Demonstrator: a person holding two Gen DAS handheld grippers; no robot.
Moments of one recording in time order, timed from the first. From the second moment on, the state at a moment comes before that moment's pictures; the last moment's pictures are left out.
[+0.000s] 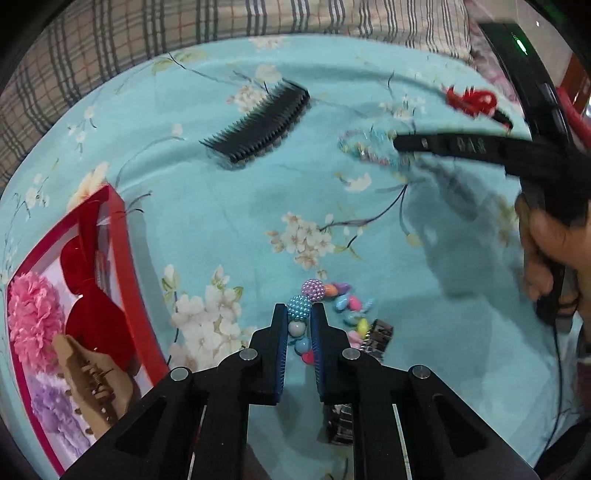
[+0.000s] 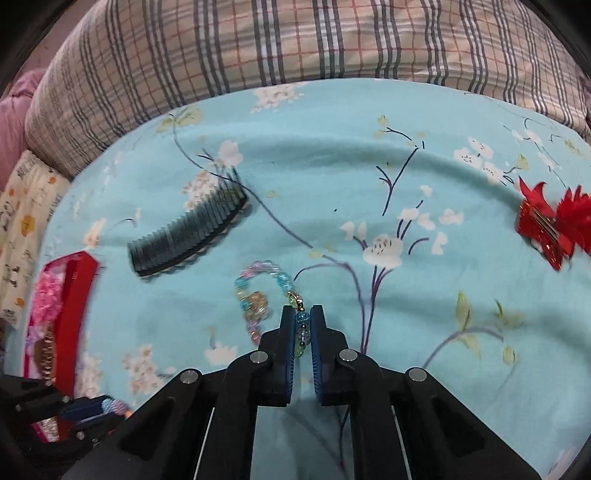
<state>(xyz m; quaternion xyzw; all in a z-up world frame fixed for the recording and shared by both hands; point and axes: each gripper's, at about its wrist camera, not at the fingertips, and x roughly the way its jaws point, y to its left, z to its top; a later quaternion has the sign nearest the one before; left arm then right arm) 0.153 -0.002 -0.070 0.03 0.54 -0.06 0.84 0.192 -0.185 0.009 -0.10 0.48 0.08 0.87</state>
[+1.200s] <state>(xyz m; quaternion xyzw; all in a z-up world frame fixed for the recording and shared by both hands) -0.004 0.087 0.033 -0.13 0.44 -0.01 0.89 0.058 -0.156 0.079 -0.06 0.44 0.16 0.88</state>
